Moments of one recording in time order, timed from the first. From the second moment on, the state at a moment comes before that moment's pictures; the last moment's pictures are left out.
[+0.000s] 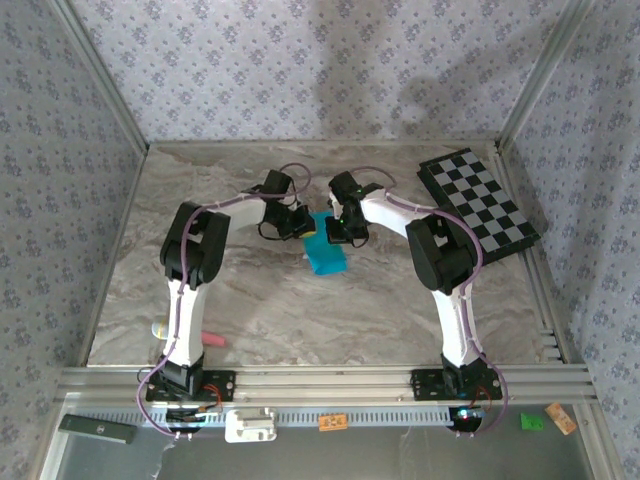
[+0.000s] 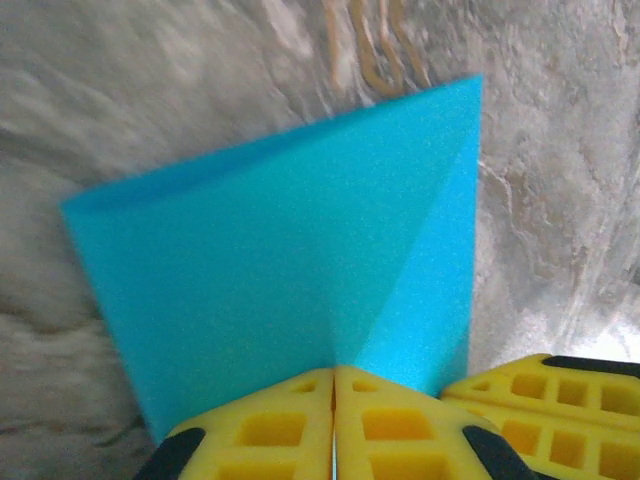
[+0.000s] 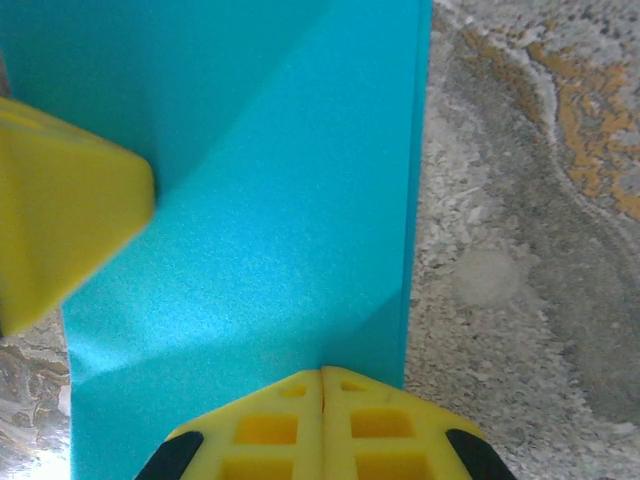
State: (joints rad) left arm -0.42 2.18 1.48 -0.39 0.55 -0.63; right arm 0.53 2.16 1.58 -0.72 -0.21 0.34
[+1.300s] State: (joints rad) left arm -0.44 2.12 1.35 -0.29 0.56 -0.64; right arm 0.54 2.17 1.60 -0.77 -0.14 0.29
